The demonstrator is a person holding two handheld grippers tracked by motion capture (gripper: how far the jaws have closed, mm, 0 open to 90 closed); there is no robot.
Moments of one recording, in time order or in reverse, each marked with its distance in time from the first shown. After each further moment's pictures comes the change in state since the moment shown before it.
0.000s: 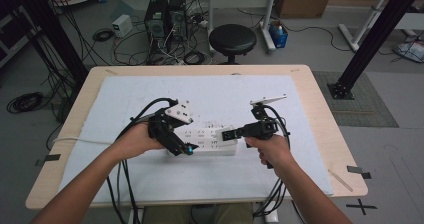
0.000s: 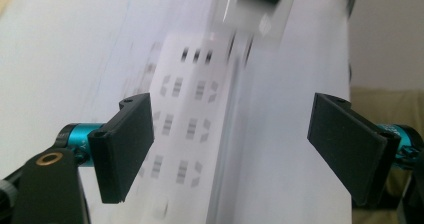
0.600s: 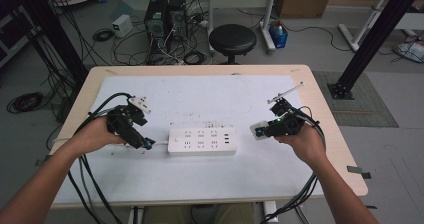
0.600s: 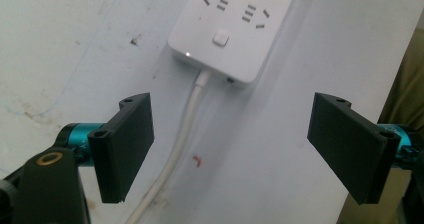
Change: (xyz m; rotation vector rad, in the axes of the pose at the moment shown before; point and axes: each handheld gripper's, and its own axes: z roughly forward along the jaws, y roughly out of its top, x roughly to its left) left arm 0.038 -0.071 -0.047 0.232 0.054 -0.230; right arm 0.000 0.003 -0.057 0.108 -0.495 -0.358
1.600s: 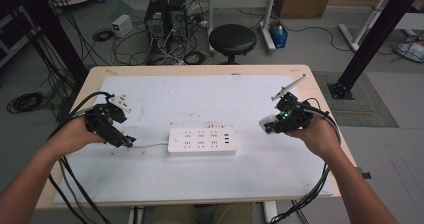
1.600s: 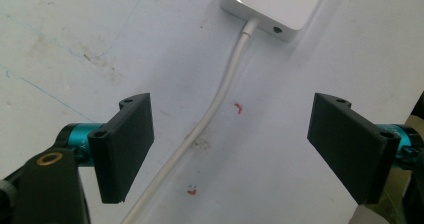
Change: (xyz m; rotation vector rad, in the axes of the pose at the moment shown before) left arm 0.012 -0.030 -0.019 0.020 0.098 -0.042; right arm 0.000 0.010 -0.026 0.040 -0.092 -0.173
